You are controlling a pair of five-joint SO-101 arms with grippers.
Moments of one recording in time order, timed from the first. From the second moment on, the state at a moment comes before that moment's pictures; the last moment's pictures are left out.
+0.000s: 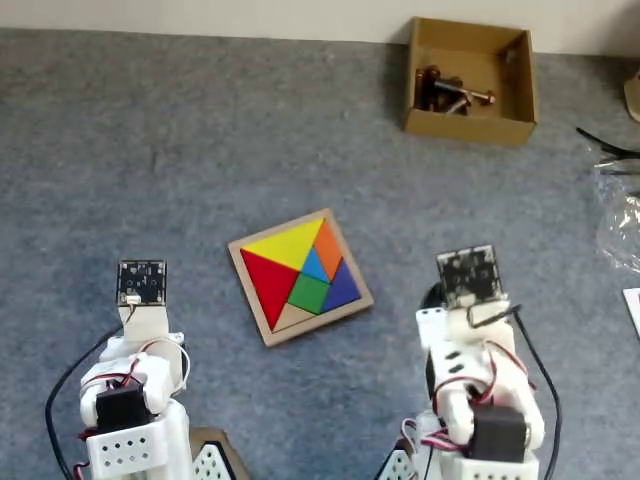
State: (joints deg) left arm -18.9 -104.0 96.0 76.4 -4.3; right arm -1.5 -99.7 74.3 67.2 20.4
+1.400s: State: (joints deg) left arm -18.9 -104.0 96.0 76.4 -4.3; right arm -0.6 -103.8 95.8 67.5 22.0
